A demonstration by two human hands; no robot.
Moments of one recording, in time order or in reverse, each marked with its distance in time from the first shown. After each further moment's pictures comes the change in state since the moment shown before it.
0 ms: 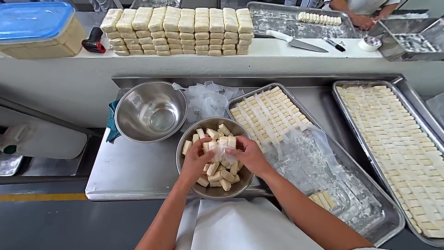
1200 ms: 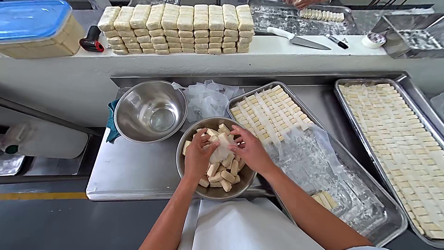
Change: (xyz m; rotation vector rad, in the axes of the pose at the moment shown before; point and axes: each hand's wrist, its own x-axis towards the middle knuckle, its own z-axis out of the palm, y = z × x) left_hand 0.017 0.002 0.010 0.375 0.174 0.168; right_hand 0.013 -0.005 -0.008 -0.401 0.033 -0.096
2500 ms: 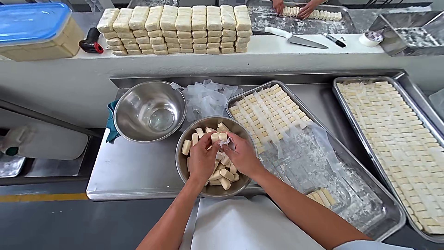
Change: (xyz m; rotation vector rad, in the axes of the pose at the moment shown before) left_hand -0.015 0.017 0.016 -0.179 0.010 0.089; right_hand -0.011 -0.020 0.024 0.102 0.049 -0.035
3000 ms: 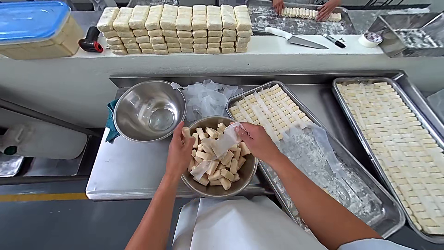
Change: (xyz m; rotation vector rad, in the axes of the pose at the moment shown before) left_hand 0.022 -0.018 -0.062 0.114 0.047 -0.144; right_hand 0.027 0.008 -0.050 -0.168 -0.041 -0.059
